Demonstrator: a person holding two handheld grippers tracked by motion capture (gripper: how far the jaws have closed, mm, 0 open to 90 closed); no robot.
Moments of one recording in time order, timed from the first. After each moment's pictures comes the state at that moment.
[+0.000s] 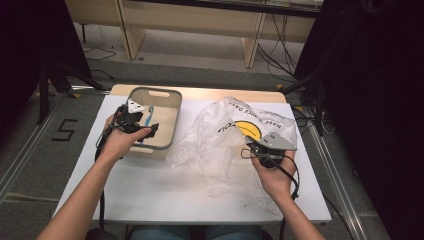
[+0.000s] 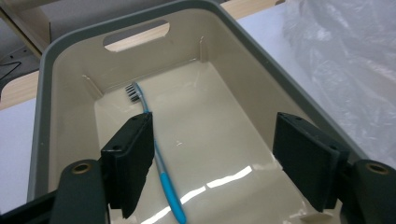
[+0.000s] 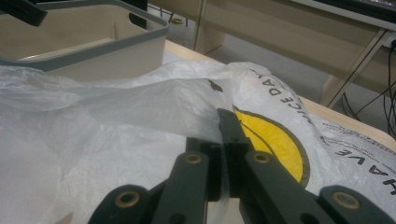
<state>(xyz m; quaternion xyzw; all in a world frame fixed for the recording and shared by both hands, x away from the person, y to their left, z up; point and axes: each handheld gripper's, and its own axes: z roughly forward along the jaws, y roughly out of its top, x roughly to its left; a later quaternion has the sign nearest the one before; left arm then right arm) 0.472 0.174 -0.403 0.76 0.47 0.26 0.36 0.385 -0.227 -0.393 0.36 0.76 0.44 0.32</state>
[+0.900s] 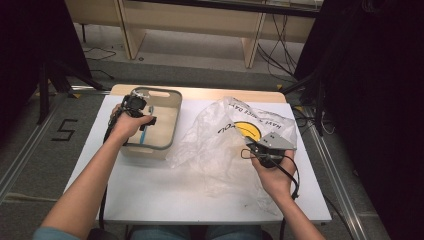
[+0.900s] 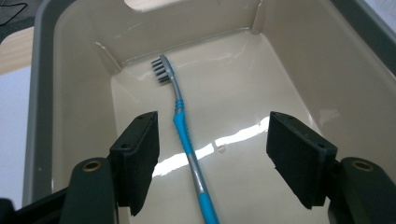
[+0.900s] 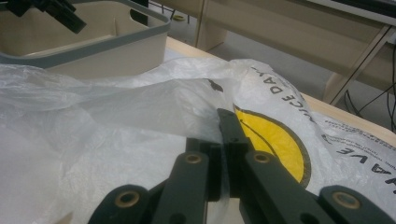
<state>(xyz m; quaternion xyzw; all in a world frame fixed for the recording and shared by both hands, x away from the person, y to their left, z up) 0.537 0.178 -0.417 0.77 0.53 0.24 0.28 0.386 -0.228 -0.394 0.37 0.76 0.43 0.32</state>
